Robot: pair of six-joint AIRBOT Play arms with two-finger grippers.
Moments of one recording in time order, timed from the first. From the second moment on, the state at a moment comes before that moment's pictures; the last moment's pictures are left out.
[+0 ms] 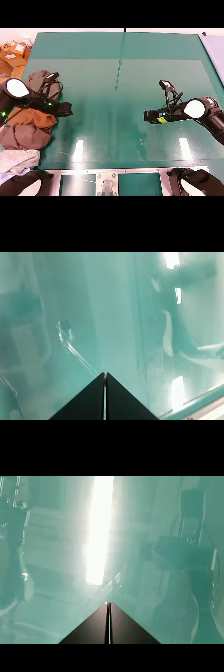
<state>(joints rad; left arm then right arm) -0.12 -1.06 0.92 1.08 -1.22 -1.42 0.31 -0.92 0.77 -1.32 1.06 1.80</state>
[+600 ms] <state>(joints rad) -0.06 -1.18 1.06 1.75 -0.82 -1.54 0.32 -0.94 0.77 -1.31 0.88 1.80</state>
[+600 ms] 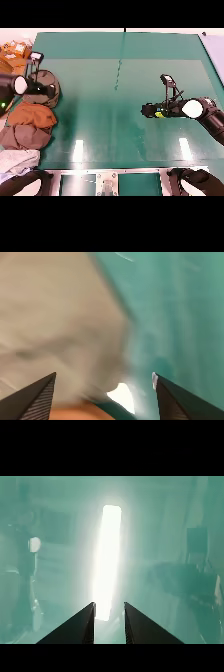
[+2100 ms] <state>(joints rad) -0.40 -1.39 1.68 1.30 -1.19 -1.49 0.03 -0.96 0.91 -1.19 1.01 1.77</state>
